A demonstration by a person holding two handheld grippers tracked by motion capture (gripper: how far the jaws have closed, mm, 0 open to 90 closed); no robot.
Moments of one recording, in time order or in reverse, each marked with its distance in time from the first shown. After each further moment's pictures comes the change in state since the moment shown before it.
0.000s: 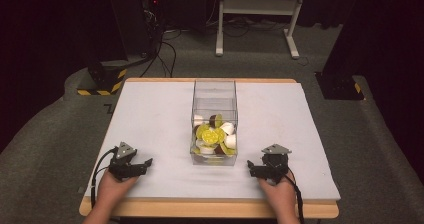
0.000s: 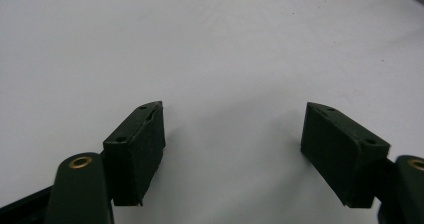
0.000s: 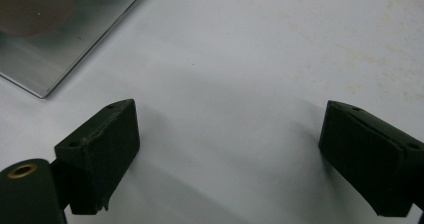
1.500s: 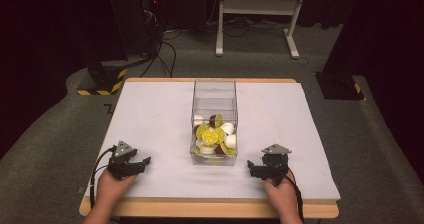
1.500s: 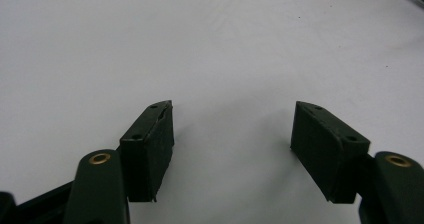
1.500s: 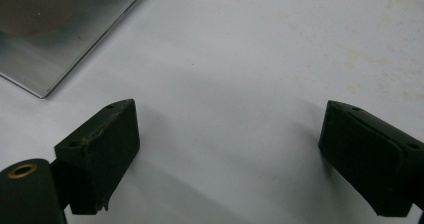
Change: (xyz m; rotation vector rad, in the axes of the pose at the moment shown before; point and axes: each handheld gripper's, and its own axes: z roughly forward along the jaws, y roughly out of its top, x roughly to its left) left arm 0.003 0.004 0.000 -0.004 0.005 -0.034; right arm 0.000 0.000 0.000 0.000 0.000 0.000
